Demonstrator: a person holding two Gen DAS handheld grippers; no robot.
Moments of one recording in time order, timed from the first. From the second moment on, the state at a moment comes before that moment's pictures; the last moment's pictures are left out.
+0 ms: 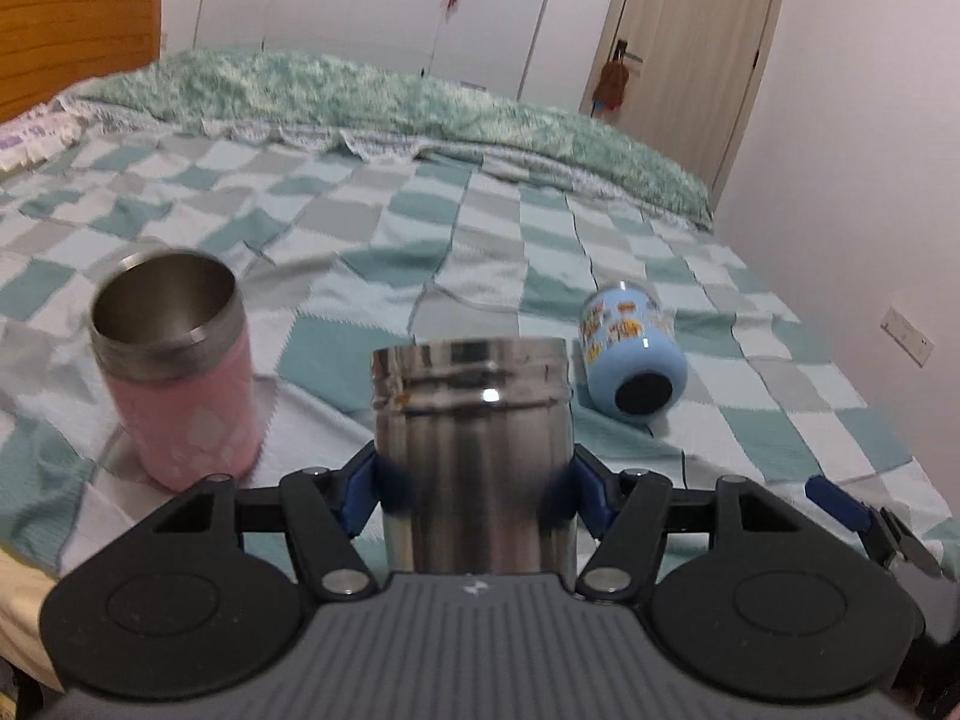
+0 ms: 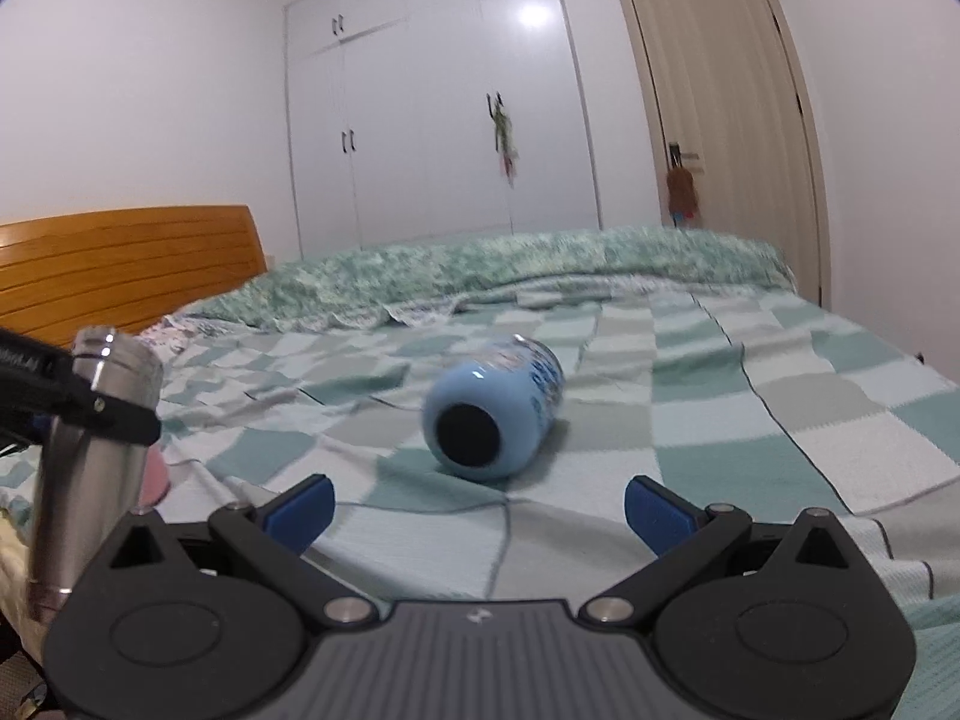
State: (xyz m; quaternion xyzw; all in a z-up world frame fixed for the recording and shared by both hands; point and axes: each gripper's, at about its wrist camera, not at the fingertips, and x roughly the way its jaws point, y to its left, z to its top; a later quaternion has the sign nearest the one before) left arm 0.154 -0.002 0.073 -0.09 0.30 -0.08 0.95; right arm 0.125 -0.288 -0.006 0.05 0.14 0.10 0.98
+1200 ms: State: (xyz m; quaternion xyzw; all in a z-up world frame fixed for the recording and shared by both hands) left arm 0.178 -0.005 0.078 0.00 0.13 0.02 0.99; right arm 0.122 -0.291 -0.012 0.07 0.11 0.07 0.99
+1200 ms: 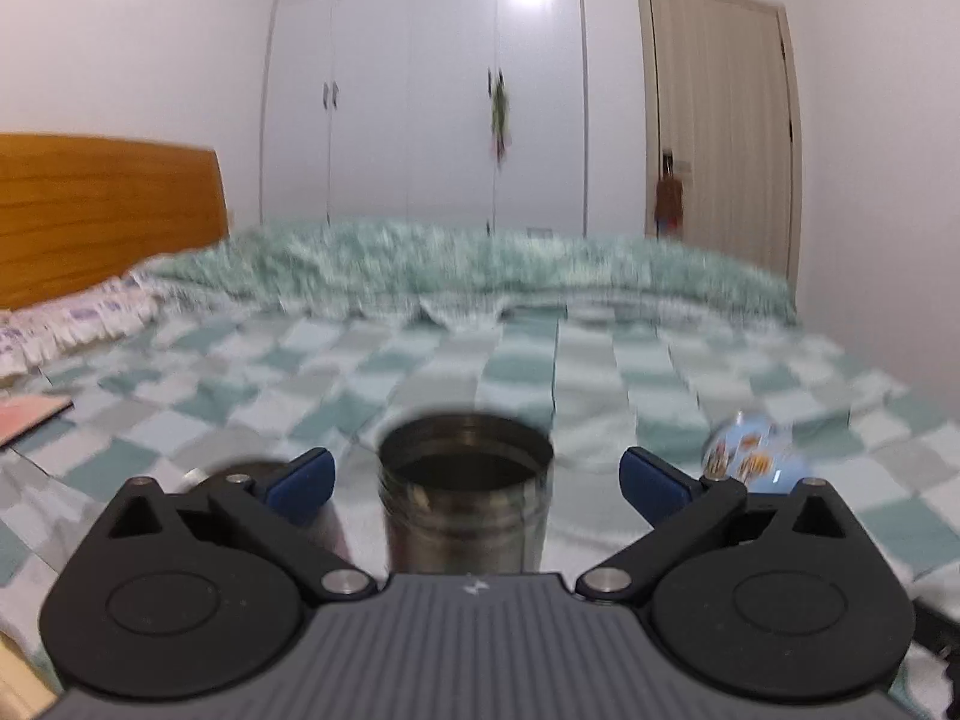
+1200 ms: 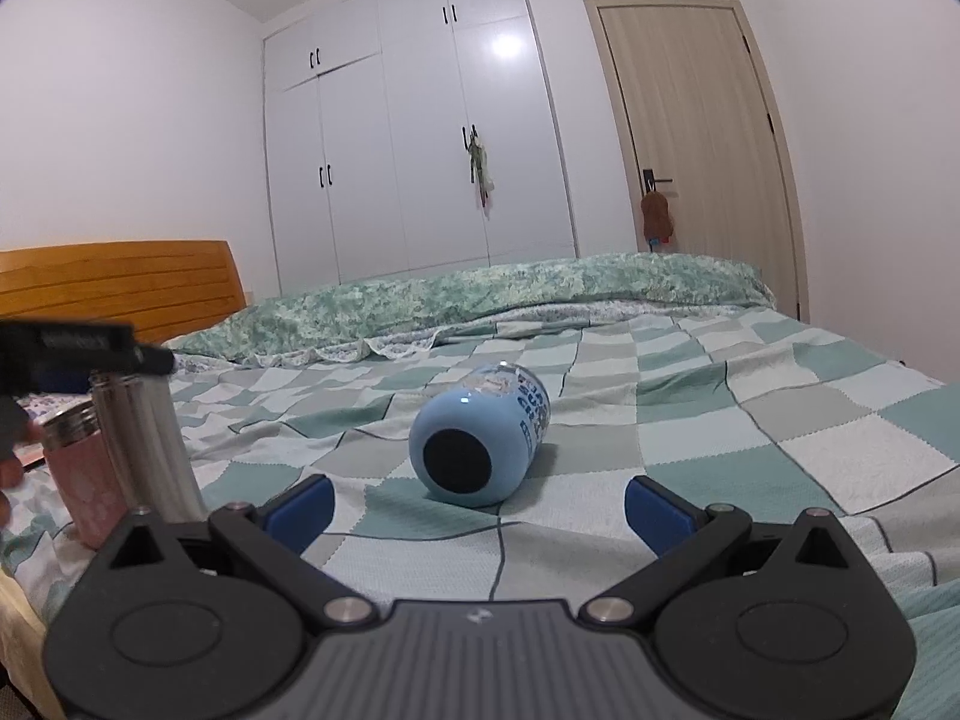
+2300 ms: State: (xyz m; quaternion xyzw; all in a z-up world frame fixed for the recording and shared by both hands) left arm 0.042 -0.021 -0.003 -0.01 0.10 -0.04 0.99; right arm 0.038 -0.259 -0.024 -0.01 0.09 0.07 0.99
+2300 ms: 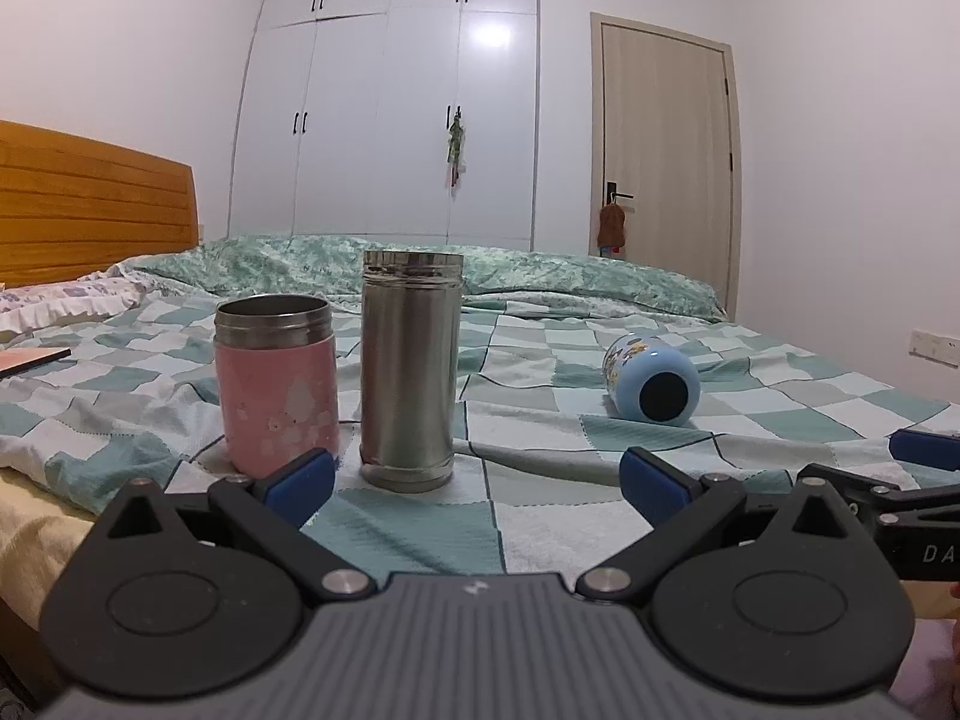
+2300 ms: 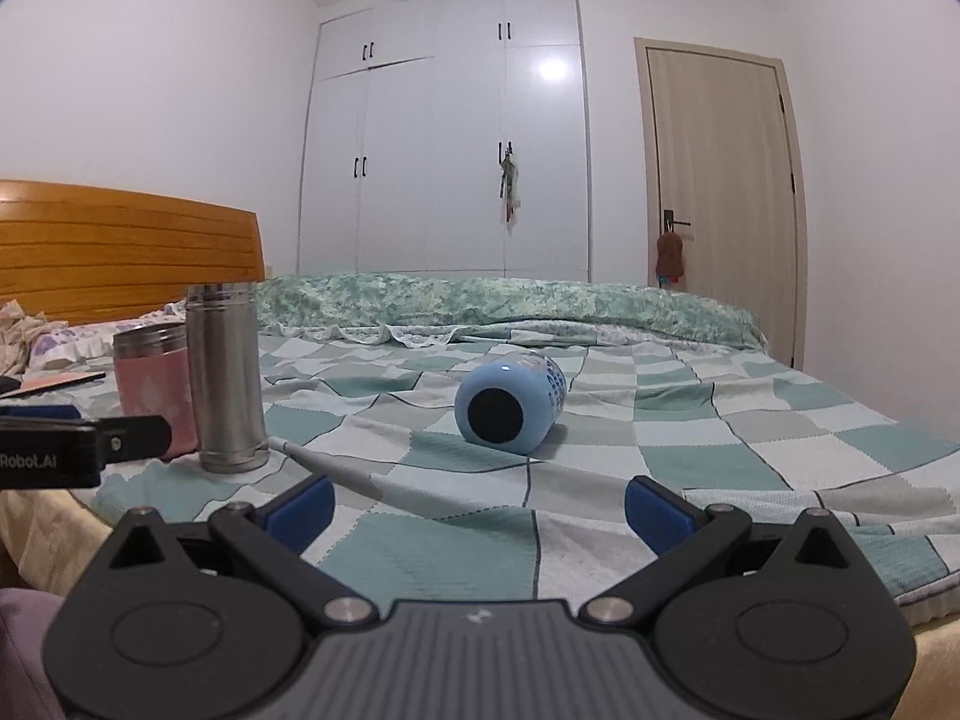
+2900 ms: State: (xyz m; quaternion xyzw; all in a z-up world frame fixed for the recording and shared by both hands) left arm 0.039 -0.023 -0.004 0.00 0.09 -0.04 1.00; right arm 0.032 -0.253 -0.024 -0.03 0.08 0.06 0.99
